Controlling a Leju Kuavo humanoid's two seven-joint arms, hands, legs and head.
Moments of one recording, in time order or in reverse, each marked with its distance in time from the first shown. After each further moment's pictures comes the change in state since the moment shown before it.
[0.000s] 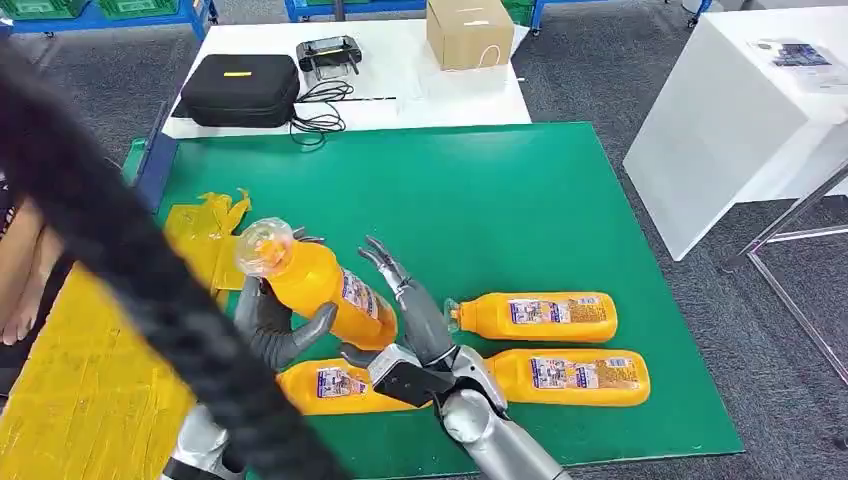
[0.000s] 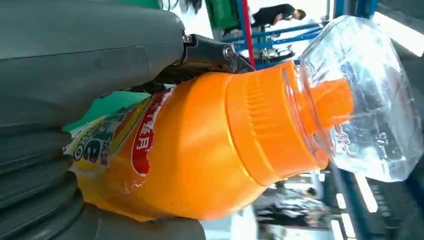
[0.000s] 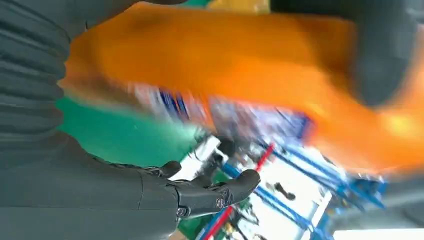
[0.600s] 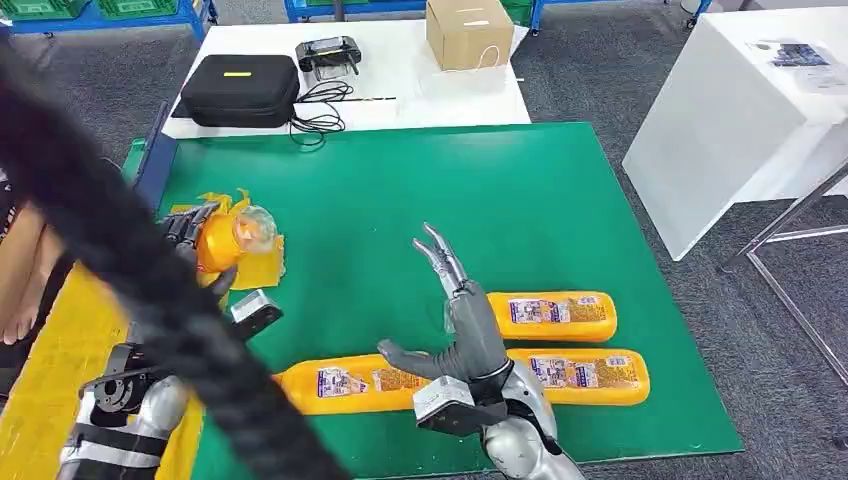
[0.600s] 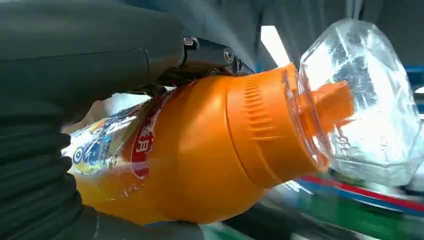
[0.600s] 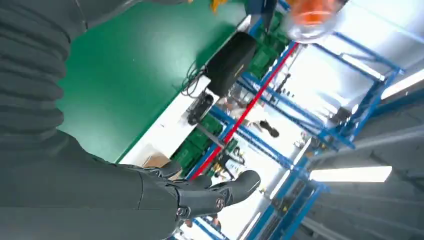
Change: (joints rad) left arm -0.125 0.217 0.148 0.066 -1.423 0.491 0.410; right arm 0.172 -0.072 -0.086 -0.368 0.152 0.014 0.067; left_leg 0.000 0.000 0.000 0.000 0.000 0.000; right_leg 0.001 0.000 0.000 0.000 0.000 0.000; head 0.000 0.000
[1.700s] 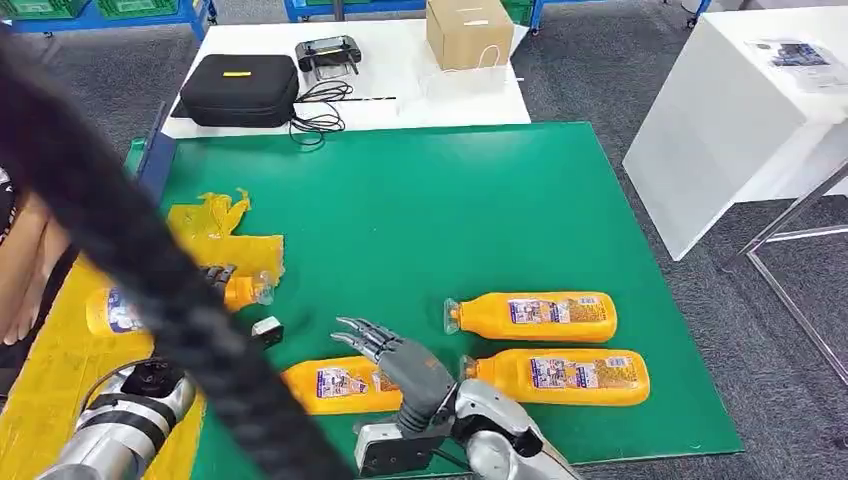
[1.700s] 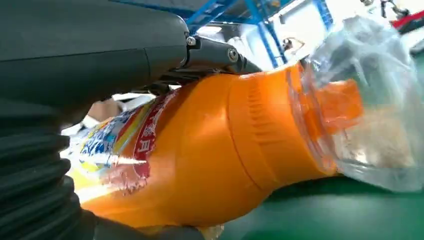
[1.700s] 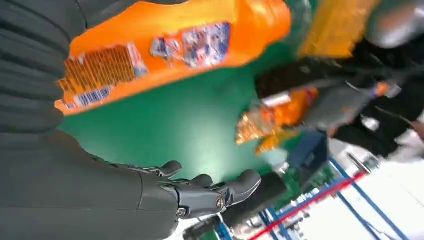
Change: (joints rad) left arm -0.270 0.009 -0.092 0.856 -0.102 0.073 0.122; right arm -0.095 -0.089 0.217 0.229 0.122 0.266 0.125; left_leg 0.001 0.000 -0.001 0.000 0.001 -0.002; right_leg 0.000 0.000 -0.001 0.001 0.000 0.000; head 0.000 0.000
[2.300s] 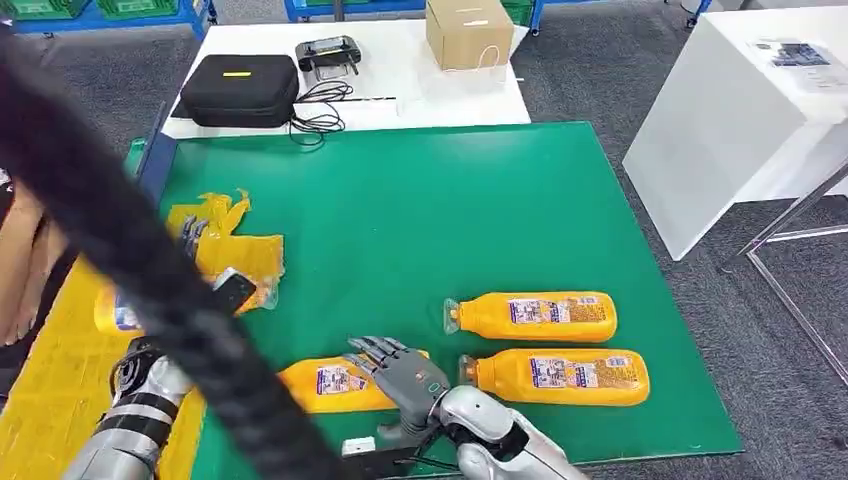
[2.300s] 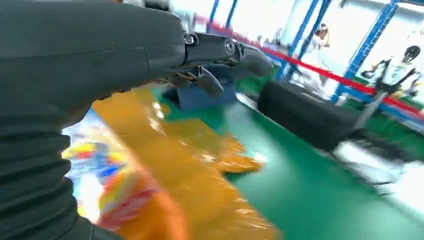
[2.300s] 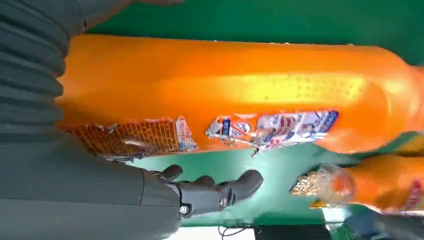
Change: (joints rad) left arm 0.122 -0.084 0.233 -0.343 0.747 -0.124 -0.383; right arm -0.095 -0.018 0.135 0.195 0.263 -0.053 0.194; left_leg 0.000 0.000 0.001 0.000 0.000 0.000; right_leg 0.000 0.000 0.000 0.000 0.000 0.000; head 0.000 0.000
